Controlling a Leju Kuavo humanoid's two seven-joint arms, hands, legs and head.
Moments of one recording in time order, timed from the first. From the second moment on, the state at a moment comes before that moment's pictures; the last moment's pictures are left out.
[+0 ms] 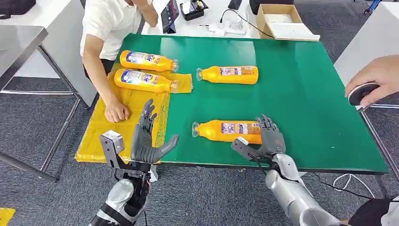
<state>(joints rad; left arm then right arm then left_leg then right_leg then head) -0.14 -0.16 -0.47 -1.39 0.08 0.18 -0.33 -0.57 -0.03 0.34 -0.45 1.12 -0.41 -0.19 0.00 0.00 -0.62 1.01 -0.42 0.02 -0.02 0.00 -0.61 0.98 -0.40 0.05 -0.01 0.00</state>
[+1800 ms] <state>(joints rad) -0.06 -0.12 -0.48 -1.38 0.32 -0.04 -0.22 -0.31 0.15 0.13 -0.77 0.37 -0.06 -0.59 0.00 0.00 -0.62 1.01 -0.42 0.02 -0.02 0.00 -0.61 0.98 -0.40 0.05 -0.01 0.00</state>
